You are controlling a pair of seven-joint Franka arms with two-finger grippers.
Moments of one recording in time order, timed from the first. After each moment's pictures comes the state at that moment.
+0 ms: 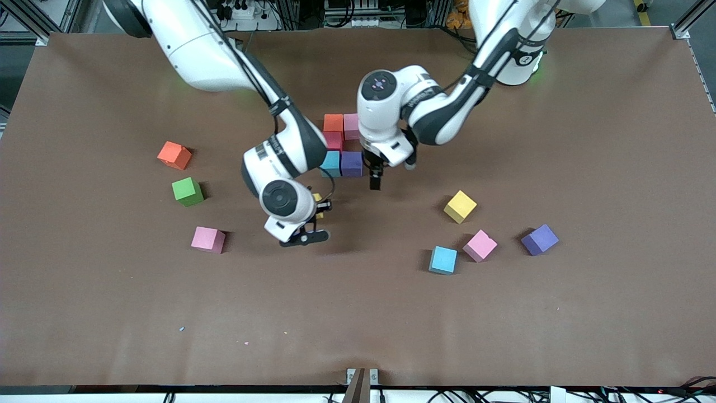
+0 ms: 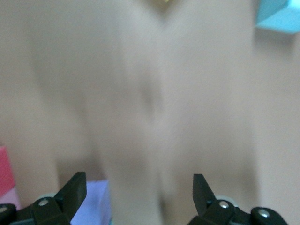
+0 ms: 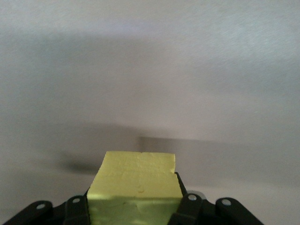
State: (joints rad) left arm -0.44 0.48 -0.39 -1.83 0.33 2.31 -2.48; right arm 0.59 0.74 0.01 -1.45 0.15 2.00 0.38
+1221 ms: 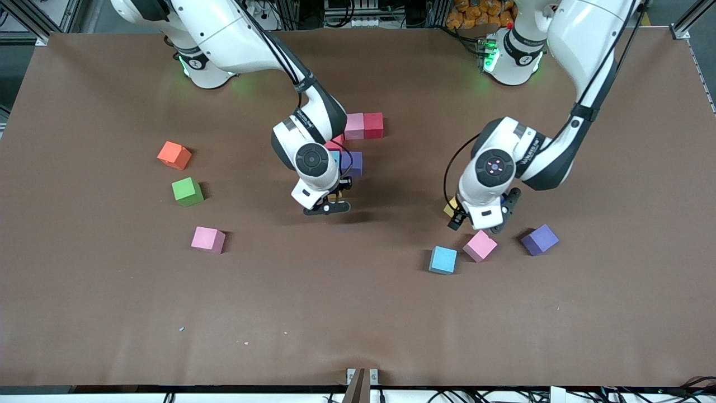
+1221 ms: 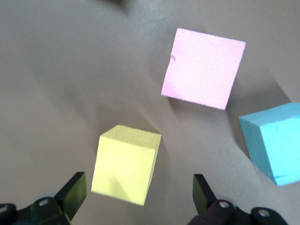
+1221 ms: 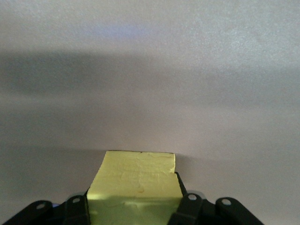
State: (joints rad) left arm -0.07 0.48 -0.39 -1.89 0.25 2.22 -1.59; right arm 0.70 0.67 0.01 -1.71 0.16 2.24 0.51
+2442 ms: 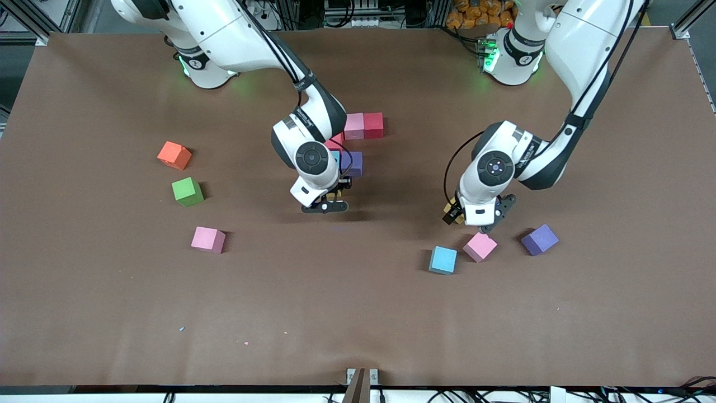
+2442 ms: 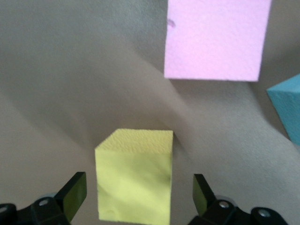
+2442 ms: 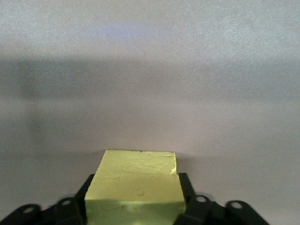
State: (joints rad) left arm -0.05 0.50 -0.40 -1.99 0.25 2.31 -1.40; right arm 0.70 0.66 0.01 -1.72 0.16 2.24 0.57
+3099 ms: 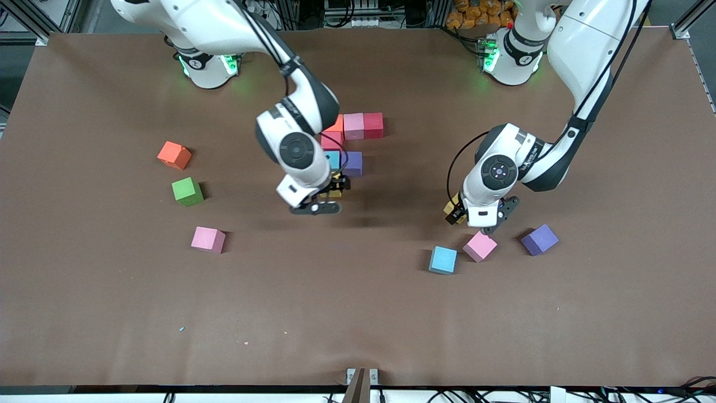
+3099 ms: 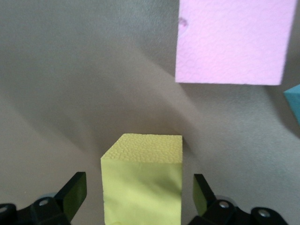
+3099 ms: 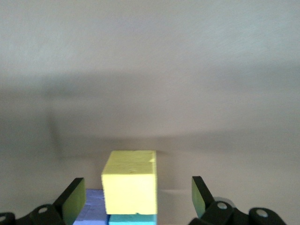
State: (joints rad) left arm -0.04 0.52 -0.40 -1.99 0.25 2.31 -1.39; right arm 0.62 0.55 -0.02 -1.64 0.16 2.07 0.57
